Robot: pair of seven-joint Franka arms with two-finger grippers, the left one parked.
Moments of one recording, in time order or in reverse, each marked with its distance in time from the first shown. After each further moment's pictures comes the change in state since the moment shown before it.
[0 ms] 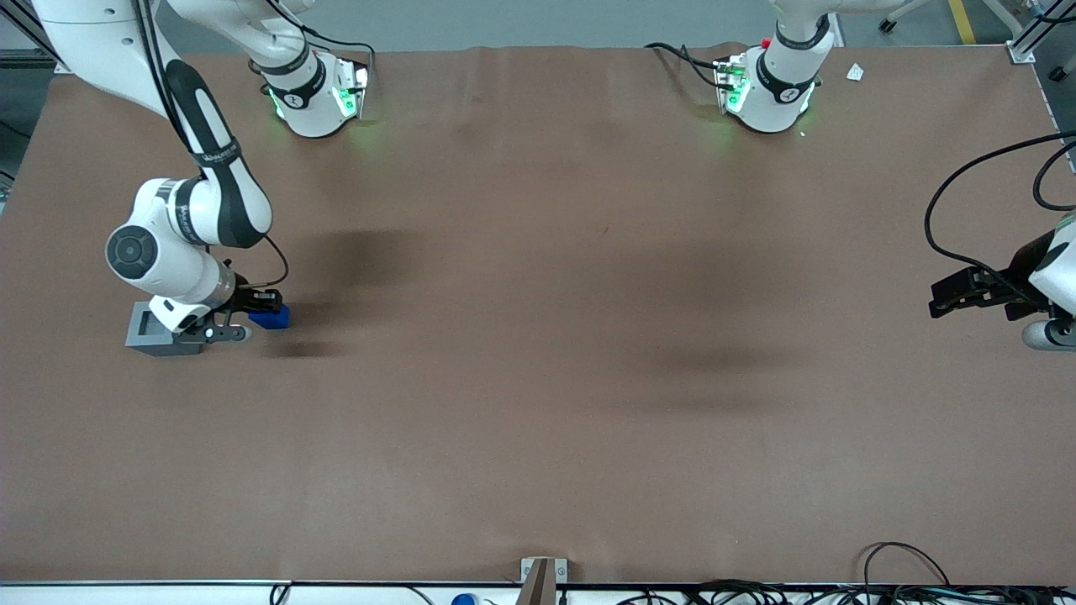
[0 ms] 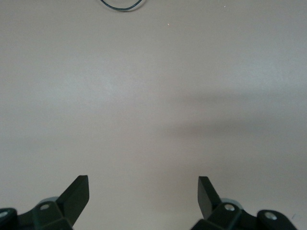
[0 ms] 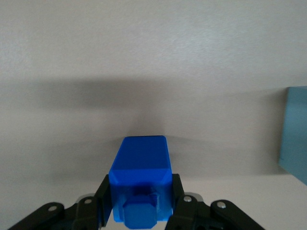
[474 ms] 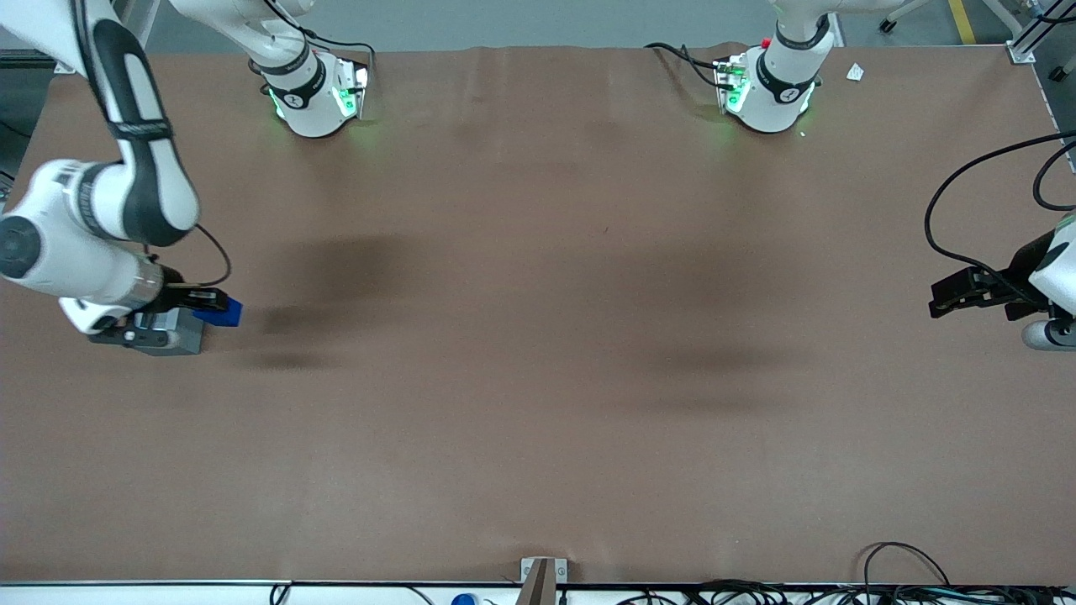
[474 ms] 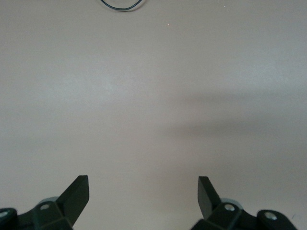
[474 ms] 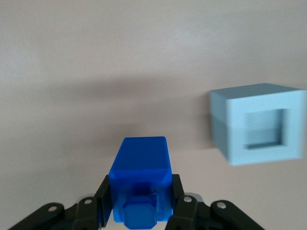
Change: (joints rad) arm -0.107 -0.101 -0.006 0.227 -0.003 -0.352 -0.008
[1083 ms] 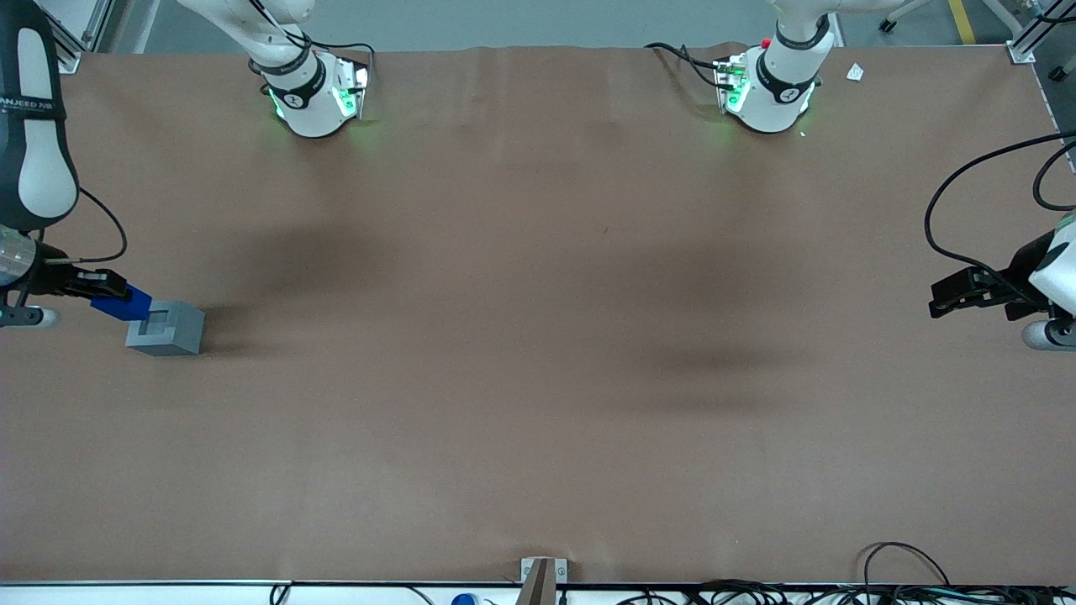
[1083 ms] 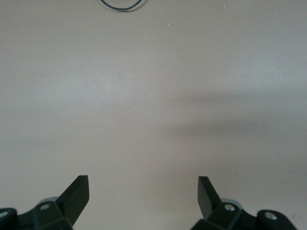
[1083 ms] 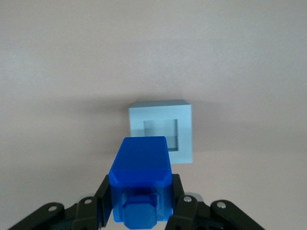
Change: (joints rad) arm -0.210 -0.011 -0.005 0.033 -0.004 0.045 -0.311
